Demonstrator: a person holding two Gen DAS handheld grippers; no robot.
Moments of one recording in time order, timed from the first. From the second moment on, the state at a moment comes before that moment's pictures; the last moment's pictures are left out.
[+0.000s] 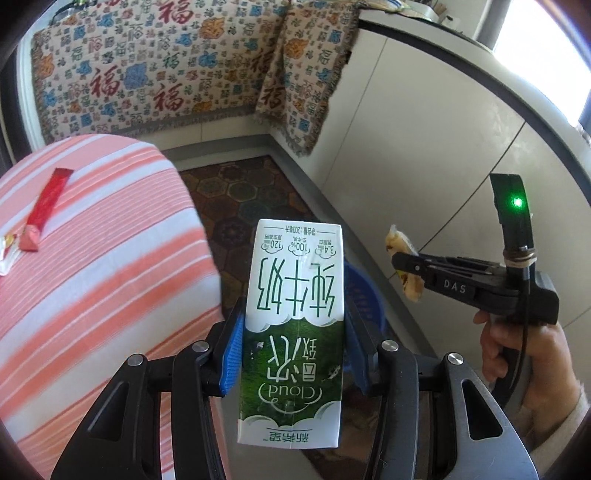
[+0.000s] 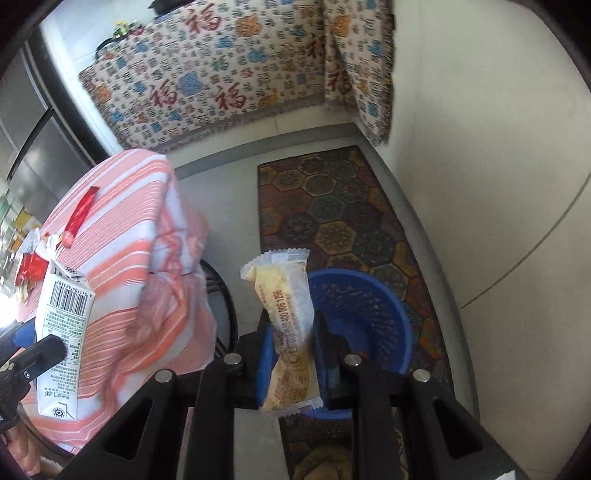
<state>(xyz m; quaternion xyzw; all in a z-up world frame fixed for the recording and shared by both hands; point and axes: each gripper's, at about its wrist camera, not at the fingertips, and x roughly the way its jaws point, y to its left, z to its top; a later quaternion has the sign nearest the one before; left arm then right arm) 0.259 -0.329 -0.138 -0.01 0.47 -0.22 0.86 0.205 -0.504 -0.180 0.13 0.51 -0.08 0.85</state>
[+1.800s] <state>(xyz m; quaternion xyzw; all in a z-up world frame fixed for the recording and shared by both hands) 0.184 -0.137 -0.168 0.02 0.45 -0.01 0.89 0.232 -0.409 -0.128 0.02 0.36 -0.03 0.93</state>
